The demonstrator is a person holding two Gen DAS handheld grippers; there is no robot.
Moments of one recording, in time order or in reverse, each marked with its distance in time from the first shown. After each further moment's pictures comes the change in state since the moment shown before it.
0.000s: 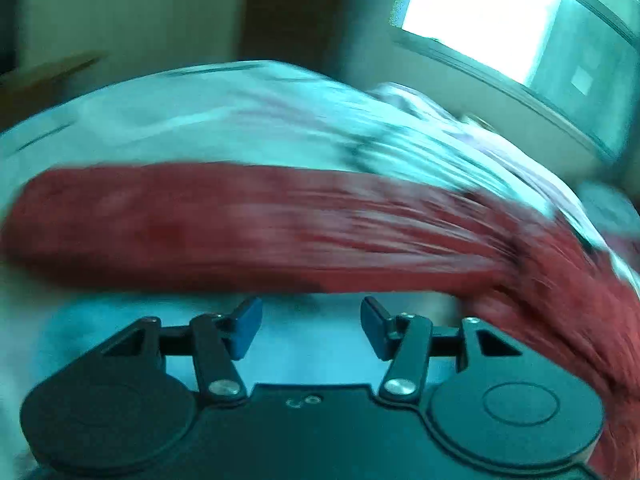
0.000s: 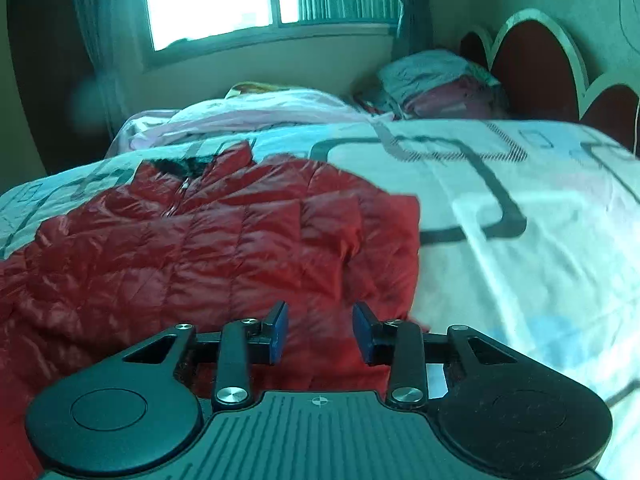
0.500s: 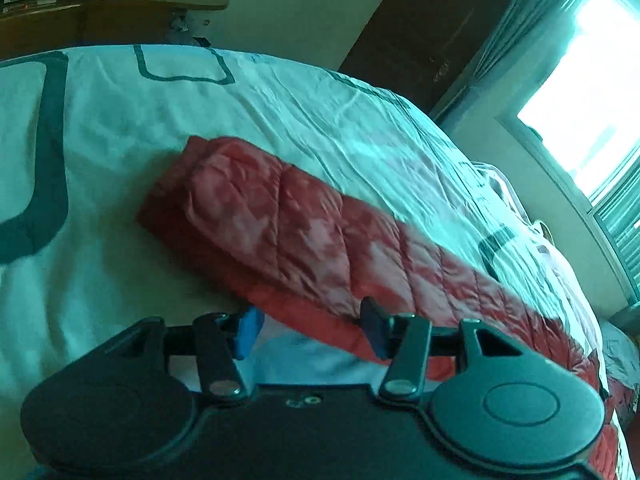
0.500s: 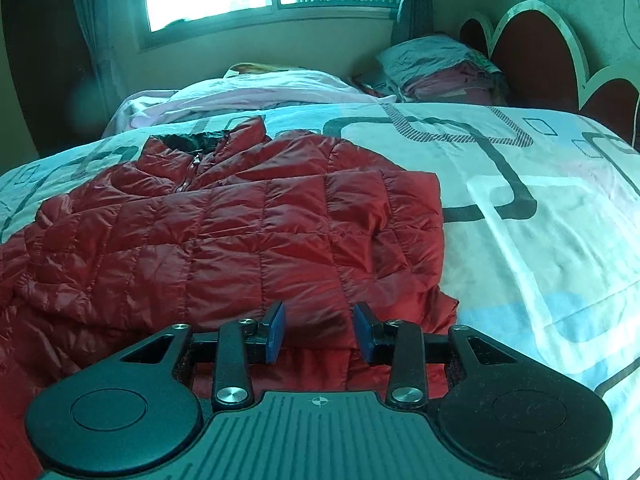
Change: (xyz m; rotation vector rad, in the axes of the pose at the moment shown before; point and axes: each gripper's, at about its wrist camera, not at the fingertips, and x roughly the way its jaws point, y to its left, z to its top) left arm 0.008 0.118 0.032 -0.362 -0.033 0.034; right arm 0.006 0.025 -0.006 0.004 0.034 -0.048
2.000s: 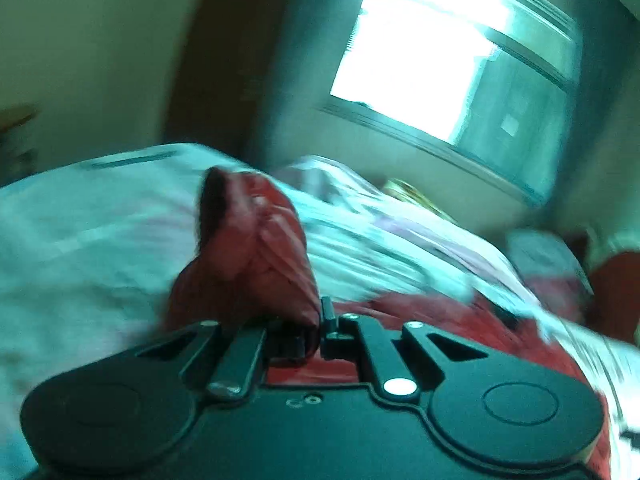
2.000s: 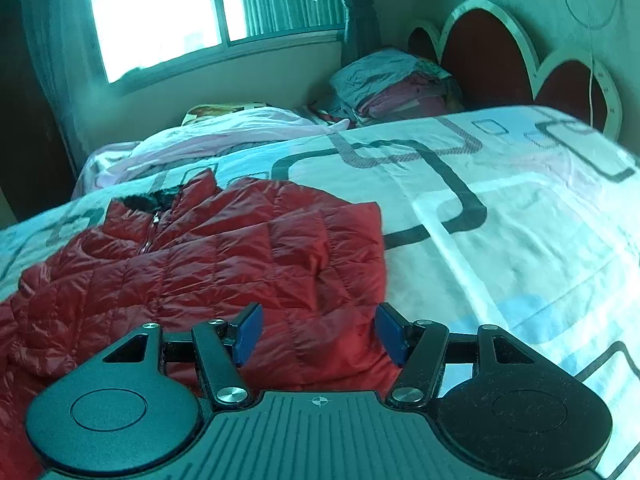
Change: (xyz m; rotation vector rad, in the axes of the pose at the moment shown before) left arm -0.034 -0.200 -0.047 0.509 -0.098 -0.370; right arm -0.020 -0.046 0.015 0.168 -0.092 -0.036
